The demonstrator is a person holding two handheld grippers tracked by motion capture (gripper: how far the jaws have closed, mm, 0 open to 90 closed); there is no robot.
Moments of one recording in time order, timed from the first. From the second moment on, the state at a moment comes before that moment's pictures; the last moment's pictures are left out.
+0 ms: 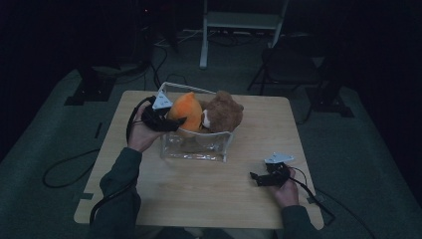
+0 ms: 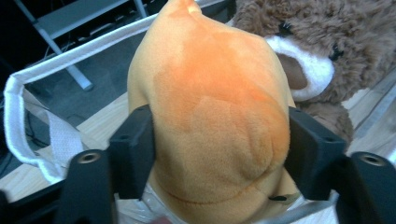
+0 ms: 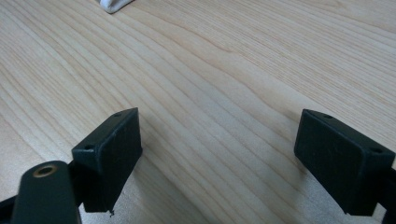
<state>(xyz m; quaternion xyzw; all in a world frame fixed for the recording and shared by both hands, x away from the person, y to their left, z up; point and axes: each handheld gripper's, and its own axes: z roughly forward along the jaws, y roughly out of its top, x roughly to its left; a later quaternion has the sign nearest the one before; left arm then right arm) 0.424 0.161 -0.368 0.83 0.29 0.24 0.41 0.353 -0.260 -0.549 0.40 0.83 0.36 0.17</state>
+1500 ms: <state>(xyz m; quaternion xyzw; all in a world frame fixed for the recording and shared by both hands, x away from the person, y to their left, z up) 0.418 0.171 -0.374 0.82 0.31 0.24 0.43 0.353 -0.260 -0.549 0.40 0.83 0.36 0.17</state>
